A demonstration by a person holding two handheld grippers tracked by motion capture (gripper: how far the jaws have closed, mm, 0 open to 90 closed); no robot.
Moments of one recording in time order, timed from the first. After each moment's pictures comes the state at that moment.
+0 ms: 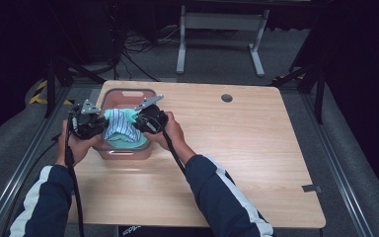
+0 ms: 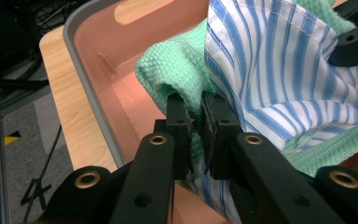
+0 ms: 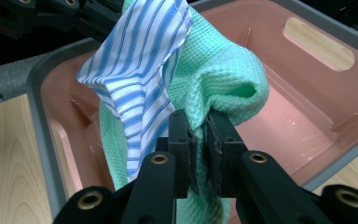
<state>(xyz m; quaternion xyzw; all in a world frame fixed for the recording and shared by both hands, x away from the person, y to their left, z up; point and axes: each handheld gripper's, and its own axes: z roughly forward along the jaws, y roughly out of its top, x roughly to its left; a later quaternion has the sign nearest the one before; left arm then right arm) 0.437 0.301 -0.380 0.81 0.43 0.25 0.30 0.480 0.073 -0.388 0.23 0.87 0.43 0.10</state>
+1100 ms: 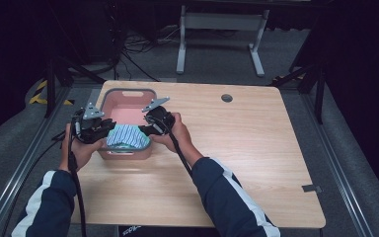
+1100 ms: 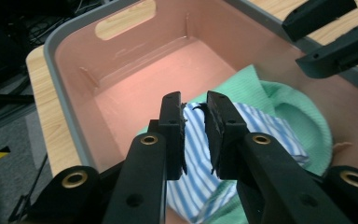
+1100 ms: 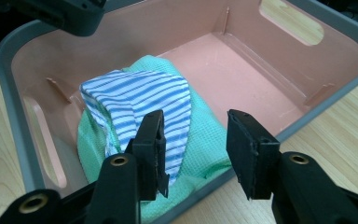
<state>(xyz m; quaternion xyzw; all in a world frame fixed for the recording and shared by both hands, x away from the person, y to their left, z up) 0.420 0.286 -0.374 0.81 0.41 0.25 0.33 0.479 0.053 -0.392 0.25 0.87 0.41 0.12</state>
